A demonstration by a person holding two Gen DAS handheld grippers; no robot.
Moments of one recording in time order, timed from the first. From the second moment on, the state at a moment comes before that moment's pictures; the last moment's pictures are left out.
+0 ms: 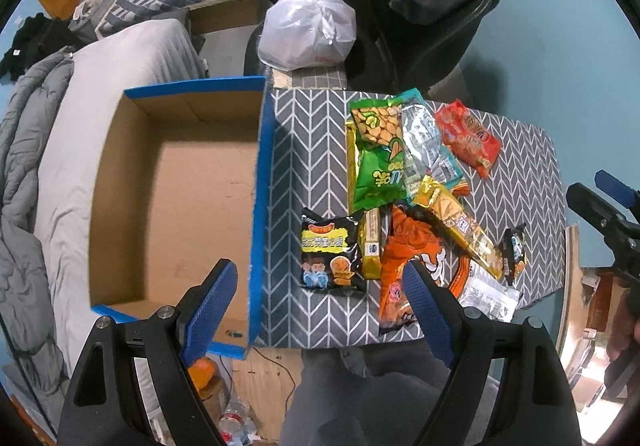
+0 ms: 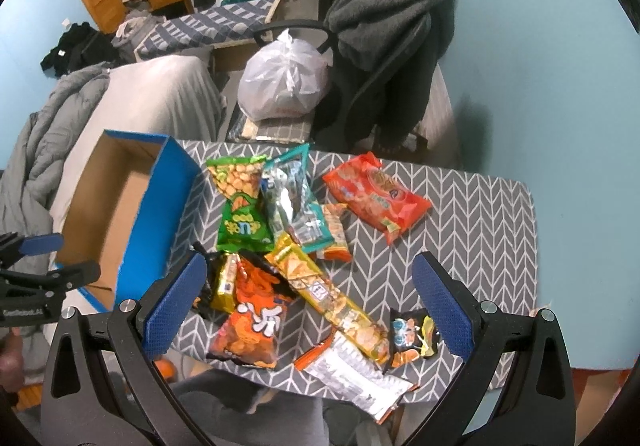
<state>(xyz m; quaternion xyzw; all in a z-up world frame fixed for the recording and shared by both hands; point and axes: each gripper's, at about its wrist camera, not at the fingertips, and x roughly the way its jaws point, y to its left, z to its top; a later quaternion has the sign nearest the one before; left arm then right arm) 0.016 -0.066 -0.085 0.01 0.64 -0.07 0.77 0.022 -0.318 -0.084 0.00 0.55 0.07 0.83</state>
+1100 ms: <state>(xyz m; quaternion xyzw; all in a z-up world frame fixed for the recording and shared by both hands) 0.033 -0.084 -0.213 0.06 0.68 -0.06 0.73 0.035 -0.339 -0.251 -0.10 0.62 0.19 0.76</state>
